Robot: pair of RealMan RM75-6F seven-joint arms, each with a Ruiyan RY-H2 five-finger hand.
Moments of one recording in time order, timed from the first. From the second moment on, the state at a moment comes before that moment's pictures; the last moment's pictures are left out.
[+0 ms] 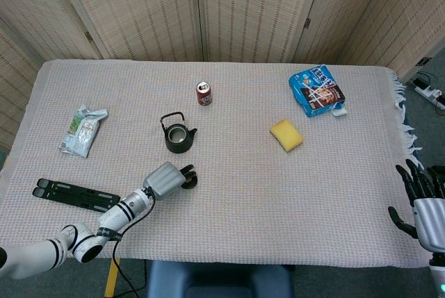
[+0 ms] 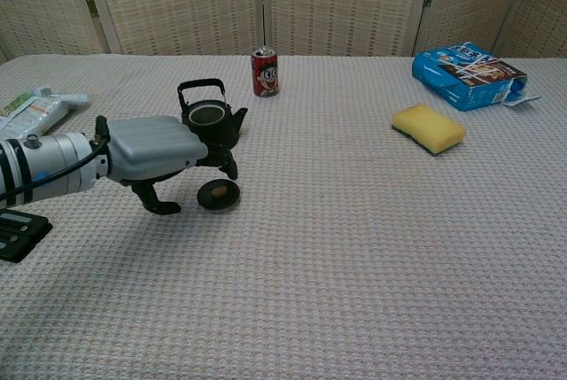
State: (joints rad) left arm -0.83 -1.57 -0.08 -1.28 1.52 0.76 0.32; right arm 0.00 -1.07 0.05 -1.61 -1.55 1.57 -0.02
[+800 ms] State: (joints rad) left arm -0.87 -1.66 -0.06 -1.15 1.49 0.78 0.29; right arm -0.01 -1.08 0.04 -1.59 -1.54 1.57 0.00
